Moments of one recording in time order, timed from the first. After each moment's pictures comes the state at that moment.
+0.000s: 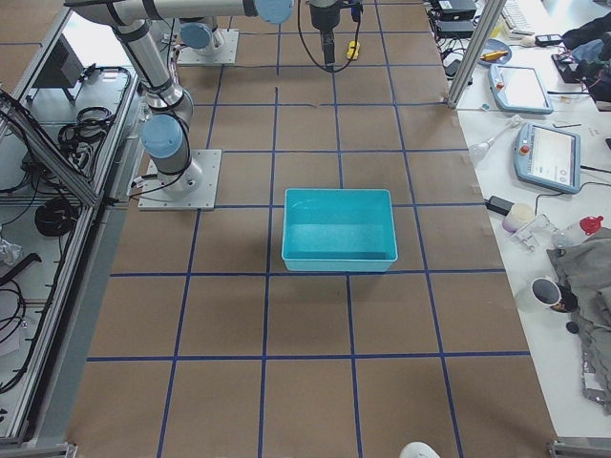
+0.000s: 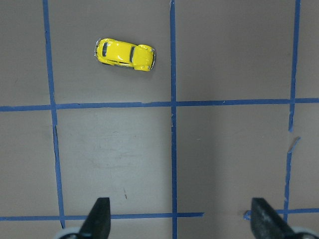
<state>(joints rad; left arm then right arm) -1.53 -1.57 -1.57 -1.55 1.56 0.05 1.60 -1.64 1.61 -1.67 -1.54 -0.02</state>
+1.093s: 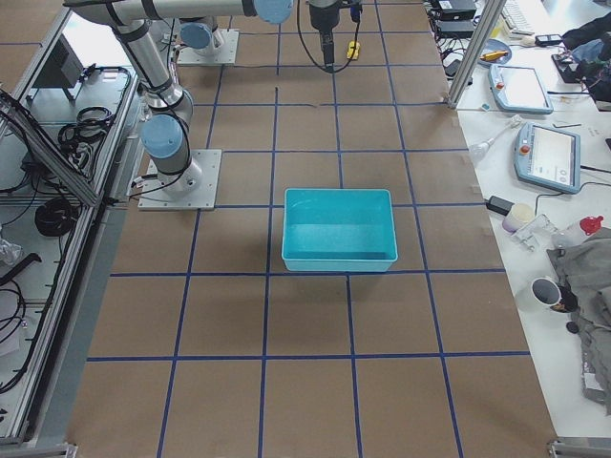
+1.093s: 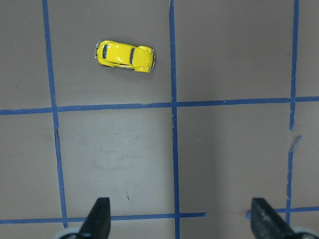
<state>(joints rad) -1.53 -1.57 -1.57 -1.55 1.56 0.07 1.60 -1.64 1.61 -1.67 -1.54 -0.02</state>
